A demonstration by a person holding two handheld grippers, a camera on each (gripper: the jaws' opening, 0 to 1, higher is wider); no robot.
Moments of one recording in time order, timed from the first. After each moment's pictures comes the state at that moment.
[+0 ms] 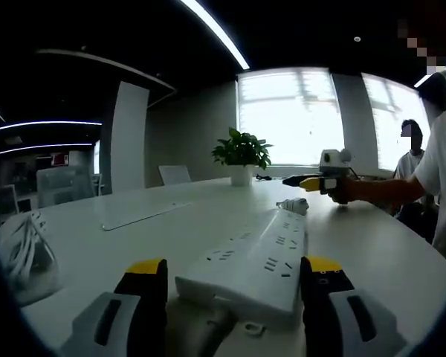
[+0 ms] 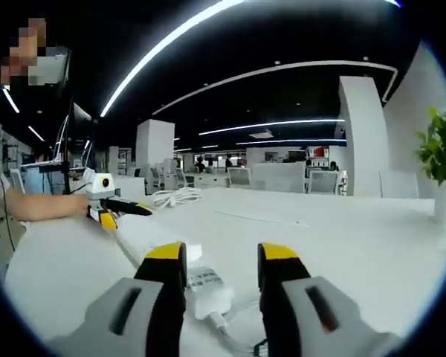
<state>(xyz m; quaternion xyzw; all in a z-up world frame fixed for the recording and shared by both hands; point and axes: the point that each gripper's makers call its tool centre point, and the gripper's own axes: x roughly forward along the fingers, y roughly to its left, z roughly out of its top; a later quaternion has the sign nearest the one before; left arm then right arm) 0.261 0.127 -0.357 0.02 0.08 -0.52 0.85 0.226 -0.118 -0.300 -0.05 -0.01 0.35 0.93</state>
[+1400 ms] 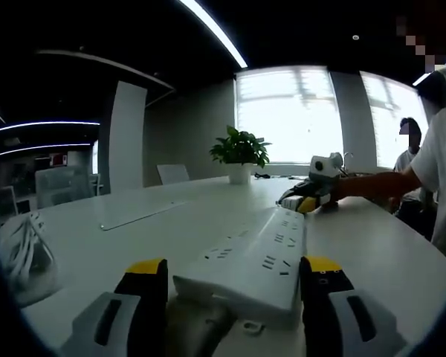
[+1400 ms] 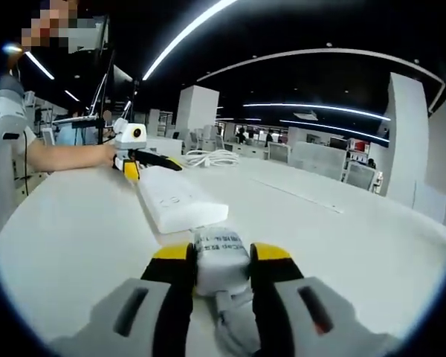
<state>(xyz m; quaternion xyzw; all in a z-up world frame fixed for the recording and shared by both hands) 0.259 0.127 -0.358 0.02 0.08 -0.52 0.85 0.234 -0.097 -0.354 -0.13 0.06 0.43 0.89</state>
